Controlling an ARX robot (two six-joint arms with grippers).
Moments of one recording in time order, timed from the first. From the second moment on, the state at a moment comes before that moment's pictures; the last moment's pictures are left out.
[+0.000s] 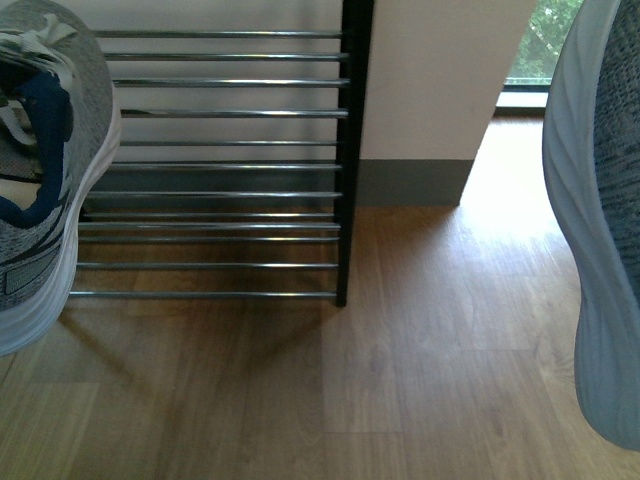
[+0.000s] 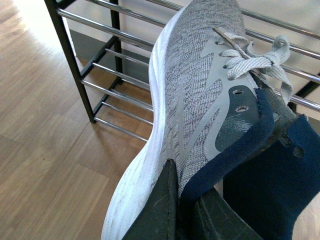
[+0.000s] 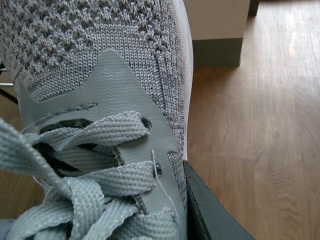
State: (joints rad) left arm -0.50 1.19 0.43 0.18 -0.65 -0.58; right arm -0.06 0.81 0.30 0.04 -0.21 0.11
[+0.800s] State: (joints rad) left arm -0.50 1.19 0.43 0.18 -0.65 -0.58; right arm -0.06 0.81 0.30 0.04 -0.22 0.11
